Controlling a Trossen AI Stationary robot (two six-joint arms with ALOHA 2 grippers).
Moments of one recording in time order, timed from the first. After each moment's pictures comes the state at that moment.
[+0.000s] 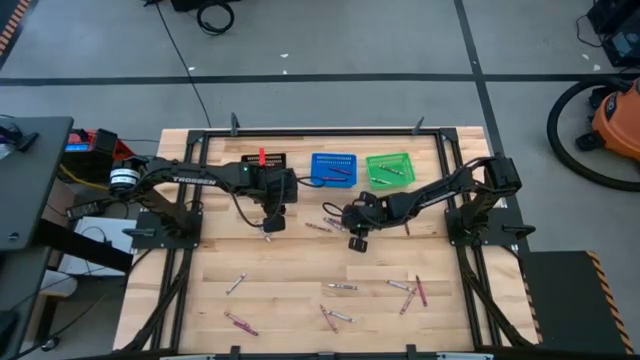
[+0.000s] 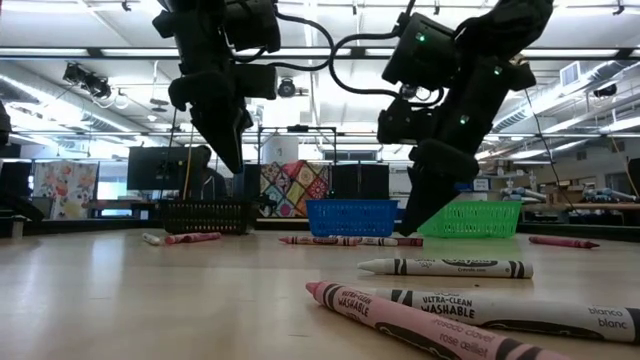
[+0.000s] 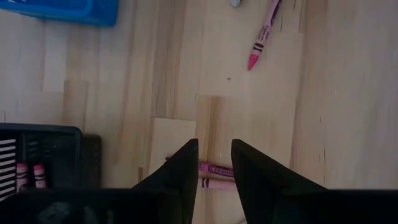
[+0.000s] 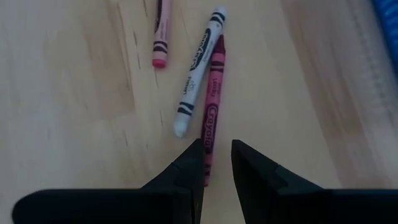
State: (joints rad) left arm 0.13 1.52 1.06 -0.72 -0.06 0.07; right arm 0.07 1.72 0.87 -0.24 0.23 0.27
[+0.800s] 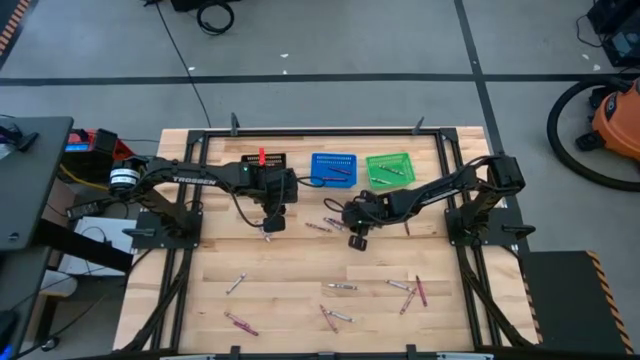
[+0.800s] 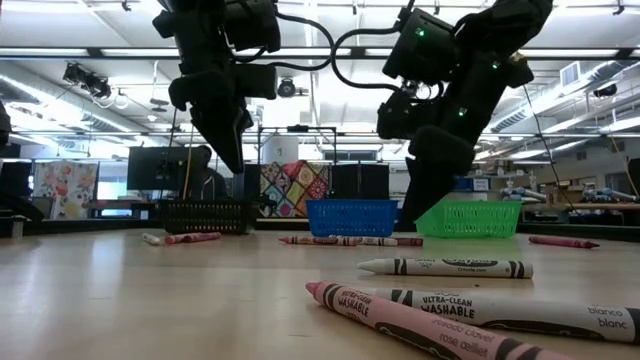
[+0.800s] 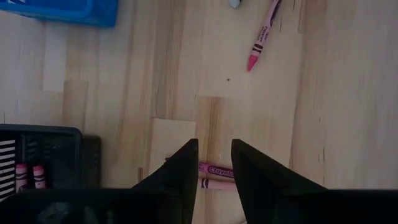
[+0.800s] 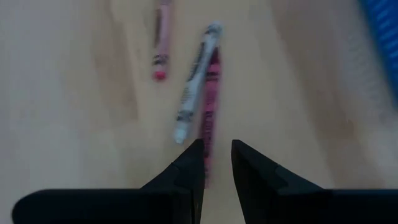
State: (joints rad) left arm 0.13 1.52 1.06 -0.72 -0.06 0.07; right arm 0.06 1.69 0.87 -0.24 0.18 0.29
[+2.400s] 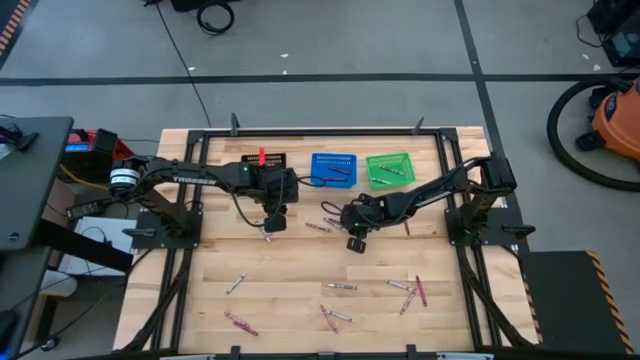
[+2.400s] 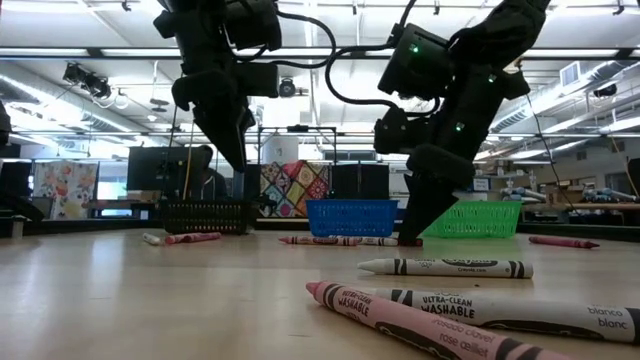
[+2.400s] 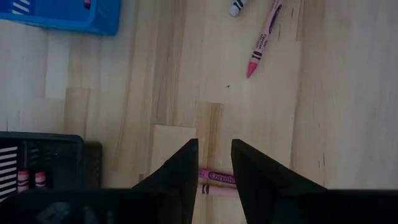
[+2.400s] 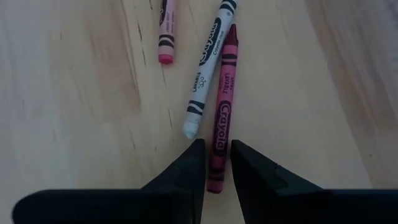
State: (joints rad) left arm 0.13 1.52 1.06 -0.70 -0.06 0.08; right arm 0.04 1.76 0.87 -0.22 0.17 0.30
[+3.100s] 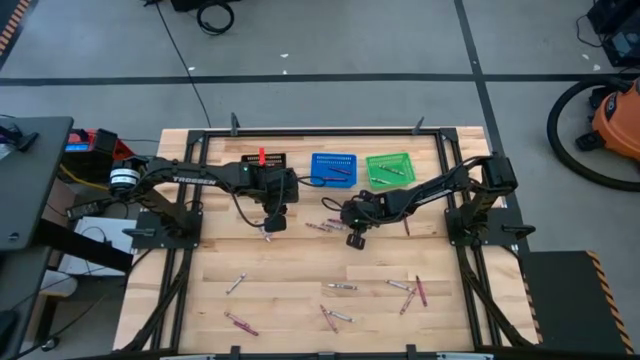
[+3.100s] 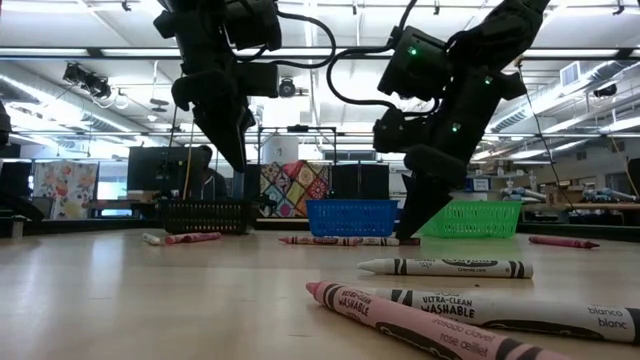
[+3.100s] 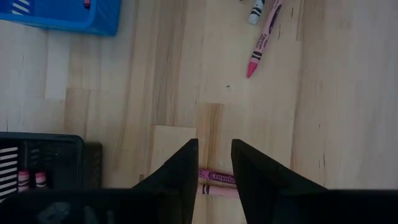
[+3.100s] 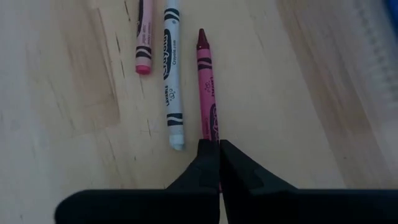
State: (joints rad) left arm 0.13 1.52 1.06 -0.70 -0.06 0.08; right arm 0.02 1.74 0.87 -0.22 0.17 0.30
